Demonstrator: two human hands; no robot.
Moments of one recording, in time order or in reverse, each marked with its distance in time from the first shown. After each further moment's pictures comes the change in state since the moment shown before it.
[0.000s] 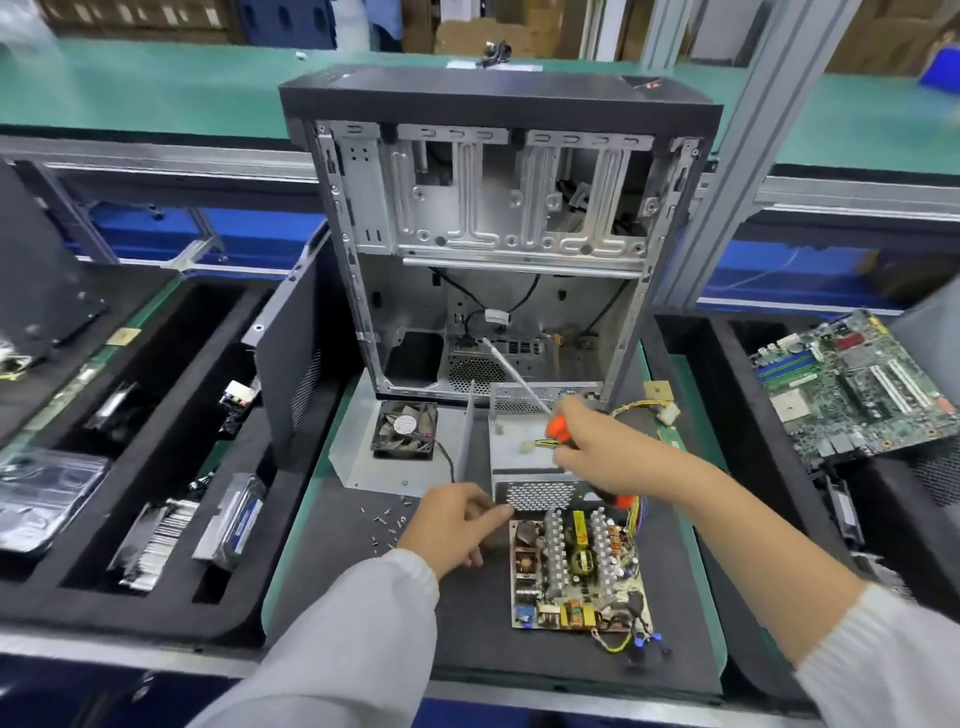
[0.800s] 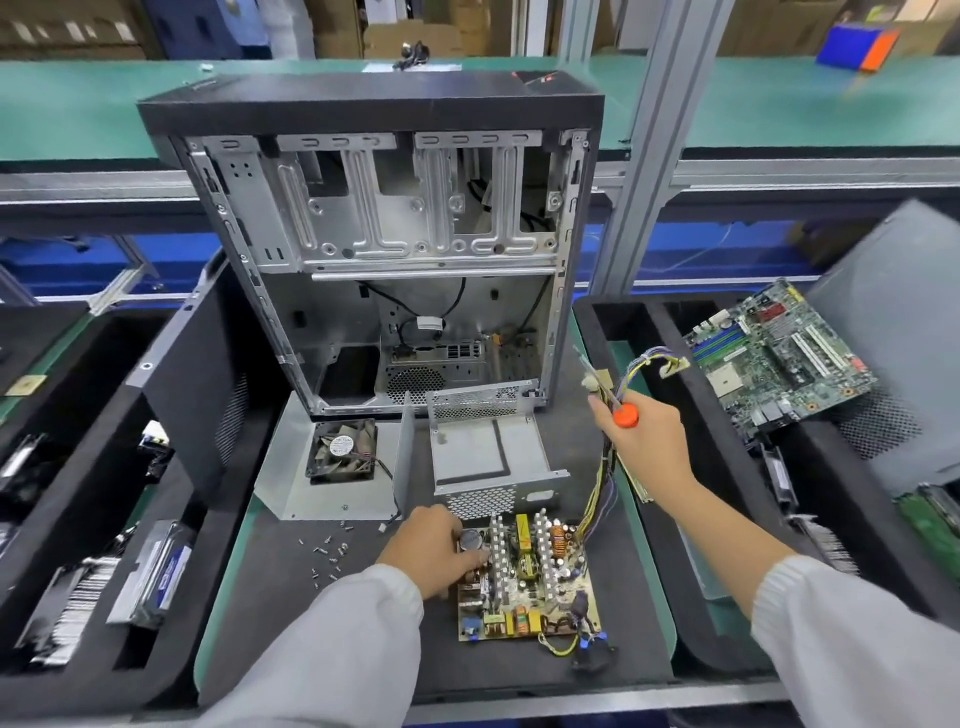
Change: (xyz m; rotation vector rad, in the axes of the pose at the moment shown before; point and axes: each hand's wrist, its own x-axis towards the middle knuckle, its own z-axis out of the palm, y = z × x) left_hand 0.021 0.012 0.032 0.487 -0.151 0.041; right_hand -0.001 0.143 0.019 0.199 0.966 0.123
